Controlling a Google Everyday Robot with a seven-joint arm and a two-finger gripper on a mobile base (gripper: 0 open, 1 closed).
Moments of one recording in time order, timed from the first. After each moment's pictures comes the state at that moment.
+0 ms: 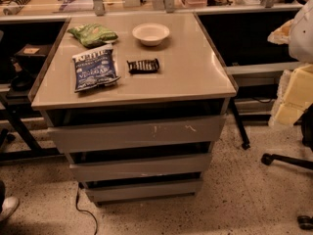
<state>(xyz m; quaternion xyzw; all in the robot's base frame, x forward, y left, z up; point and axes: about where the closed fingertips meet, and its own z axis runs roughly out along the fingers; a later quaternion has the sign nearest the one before) 0.439 -0.215 0.981 -0.60 0.78 -0.04 0.17</state>
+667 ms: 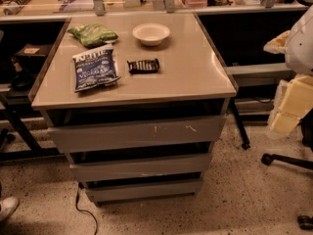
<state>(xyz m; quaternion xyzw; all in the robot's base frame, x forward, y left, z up) 0.435 -0.213 0.965 -0.61 0.78 -0.02 0.17</state>
